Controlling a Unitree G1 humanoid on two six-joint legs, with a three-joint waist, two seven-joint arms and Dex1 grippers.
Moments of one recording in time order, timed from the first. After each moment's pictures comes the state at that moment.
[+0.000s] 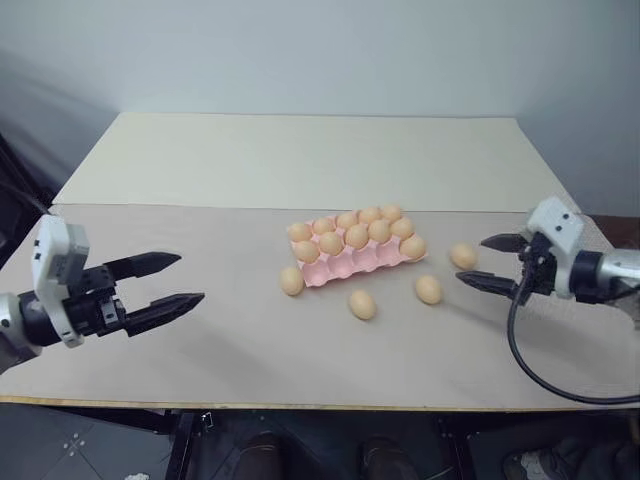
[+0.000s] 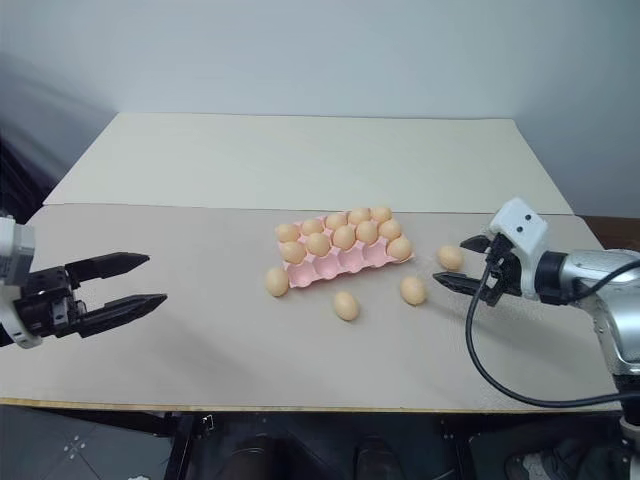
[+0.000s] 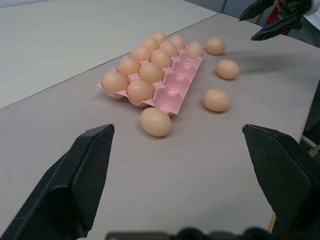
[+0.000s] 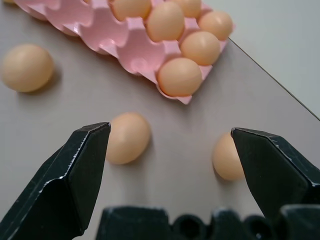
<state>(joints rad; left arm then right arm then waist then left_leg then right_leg) 0.03 0.98 0.63 -0.44 -0.94 0.77 -0.99 -0.40 -0.98 -0.08 -0.07 0.37 0.62 0.92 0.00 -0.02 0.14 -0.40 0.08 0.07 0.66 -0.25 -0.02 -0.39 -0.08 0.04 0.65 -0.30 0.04</state>
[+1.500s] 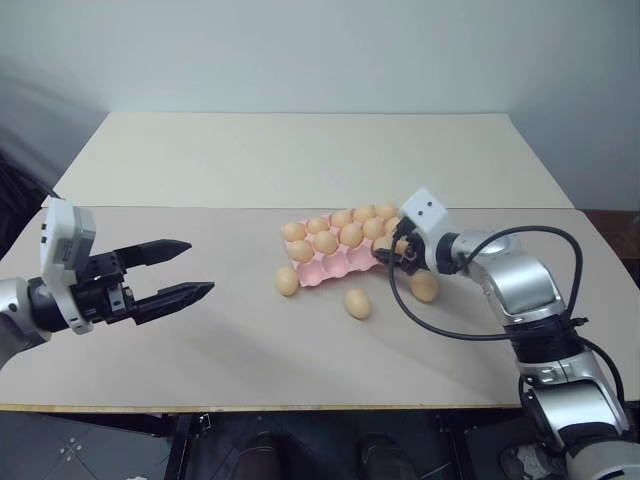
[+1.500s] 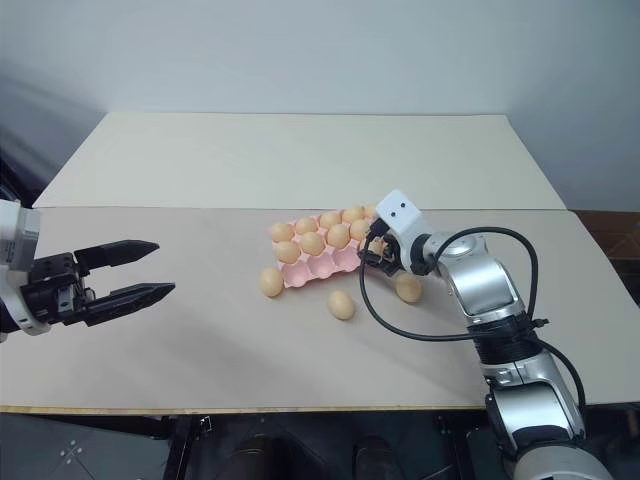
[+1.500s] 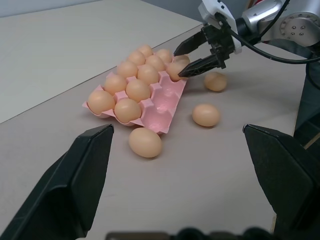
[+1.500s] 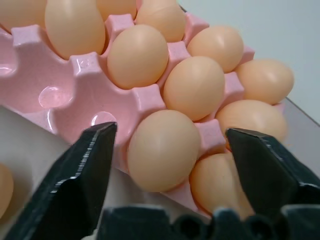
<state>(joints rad) -0.02 0.99 0.60 -0.45 -0.97 0.81 -0.98 -0.71 -0.59 0.18 -0.04 0.14 0.84 0.68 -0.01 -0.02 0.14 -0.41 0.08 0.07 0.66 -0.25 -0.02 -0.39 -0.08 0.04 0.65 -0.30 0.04</state>
